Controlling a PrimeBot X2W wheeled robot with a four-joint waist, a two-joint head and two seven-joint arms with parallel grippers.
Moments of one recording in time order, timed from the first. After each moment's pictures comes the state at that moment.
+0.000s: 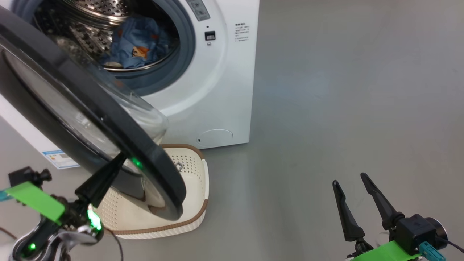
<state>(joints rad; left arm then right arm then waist) -0.26 0.26 -0.07 0.15 -1.82 -0.08 0.68 0.04 -0.06 0.04 -0.02 0.11 0.12 -0.25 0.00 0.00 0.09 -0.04</state>
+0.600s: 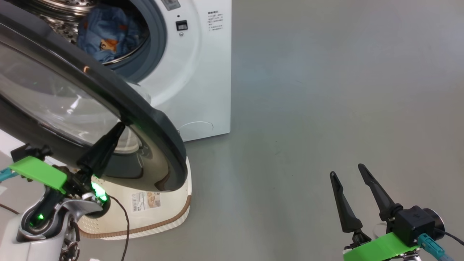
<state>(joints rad) -0.45 0.19 -0.04 0.36 -1.80 -0.12 0.67 -0.01 -0.05 0.05 -0.01 0.12 0.12 -0.25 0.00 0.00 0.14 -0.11</state>
